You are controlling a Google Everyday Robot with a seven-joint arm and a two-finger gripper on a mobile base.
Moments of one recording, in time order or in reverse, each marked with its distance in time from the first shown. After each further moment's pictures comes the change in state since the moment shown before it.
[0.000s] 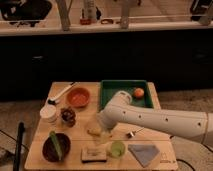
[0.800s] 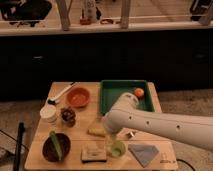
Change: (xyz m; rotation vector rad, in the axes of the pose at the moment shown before) arm 0.013 0.023 -0.032 0.022 0.056 0.026
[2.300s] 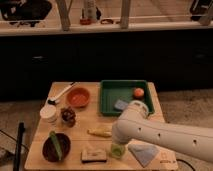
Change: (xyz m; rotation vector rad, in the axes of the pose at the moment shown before) arm 0.032 0.056 -0.025 -0.029 0.084 0.137
